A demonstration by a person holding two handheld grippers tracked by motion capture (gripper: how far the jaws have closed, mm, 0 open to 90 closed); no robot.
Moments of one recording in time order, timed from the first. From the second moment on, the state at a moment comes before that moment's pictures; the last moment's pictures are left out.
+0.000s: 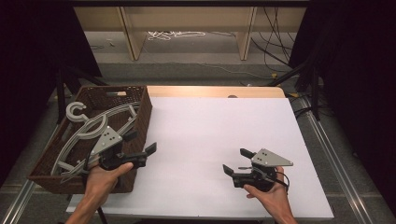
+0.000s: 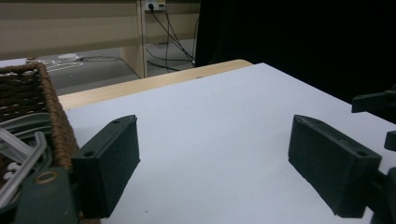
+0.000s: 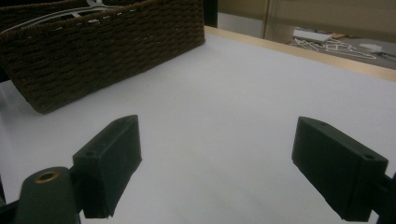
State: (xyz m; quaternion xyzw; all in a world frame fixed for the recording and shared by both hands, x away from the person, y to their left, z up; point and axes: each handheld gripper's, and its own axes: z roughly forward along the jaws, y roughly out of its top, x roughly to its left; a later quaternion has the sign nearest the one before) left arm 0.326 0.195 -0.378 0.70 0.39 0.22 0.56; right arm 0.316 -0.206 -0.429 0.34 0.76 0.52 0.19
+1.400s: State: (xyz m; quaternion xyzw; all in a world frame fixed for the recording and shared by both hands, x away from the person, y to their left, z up) left arm 0.295 0.193 -0.439 0.71 0.34 0.22 0.58; right arm 0.285 -0.216 -0.433 0.35 0.74 0.53 0.20
